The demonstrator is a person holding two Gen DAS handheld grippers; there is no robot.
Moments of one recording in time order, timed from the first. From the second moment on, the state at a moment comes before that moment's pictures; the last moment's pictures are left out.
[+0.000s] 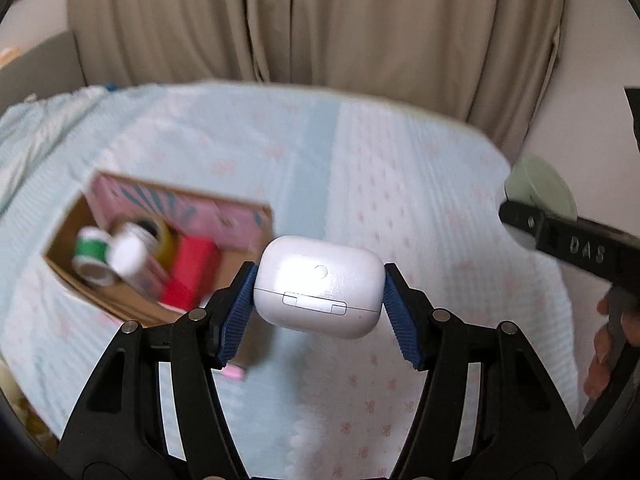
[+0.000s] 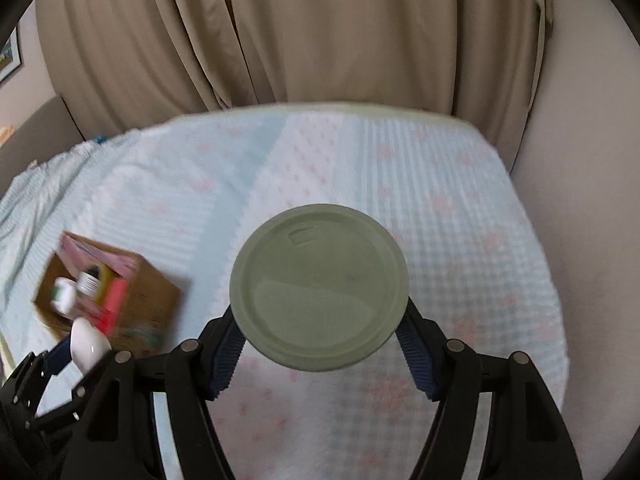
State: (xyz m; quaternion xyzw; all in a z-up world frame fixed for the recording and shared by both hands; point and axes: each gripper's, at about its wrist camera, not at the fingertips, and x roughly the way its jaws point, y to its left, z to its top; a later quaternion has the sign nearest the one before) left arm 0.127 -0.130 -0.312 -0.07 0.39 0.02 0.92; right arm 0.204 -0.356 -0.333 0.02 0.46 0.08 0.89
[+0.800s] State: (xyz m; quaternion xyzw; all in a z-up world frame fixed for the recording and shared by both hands) left arm 0.149 0.111 -0.196 -0.03 0.41 -0.02 0.91; right arm 0.166 -0.156 -0.190 0.05 0.46 0.12 0.88
